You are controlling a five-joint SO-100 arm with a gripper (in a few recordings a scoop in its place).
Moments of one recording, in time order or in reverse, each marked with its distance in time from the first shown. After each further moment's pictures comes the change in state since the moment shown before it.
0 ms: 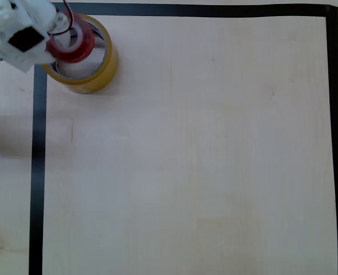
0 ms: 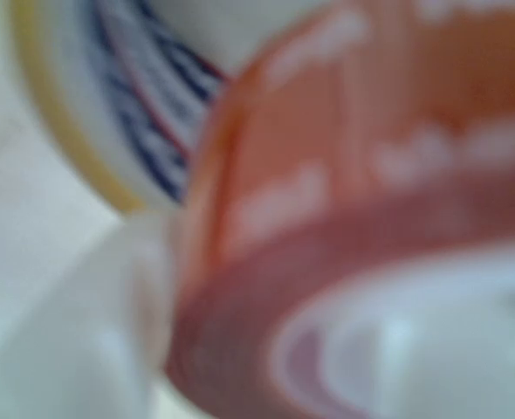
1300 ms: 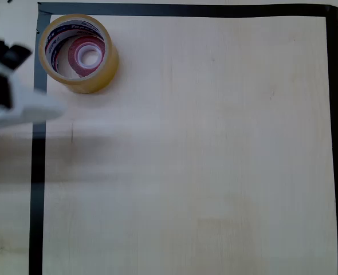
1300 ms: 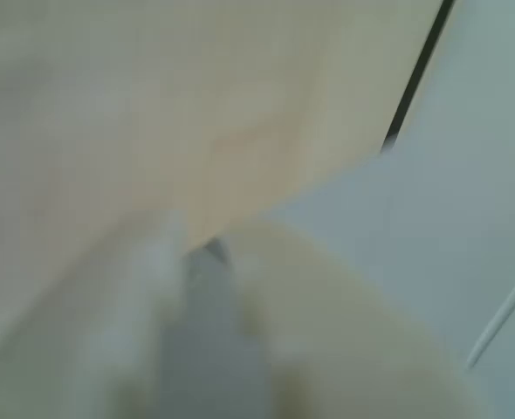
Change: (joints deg) arm 28.7 60.6 37.8 -20.7 9.2
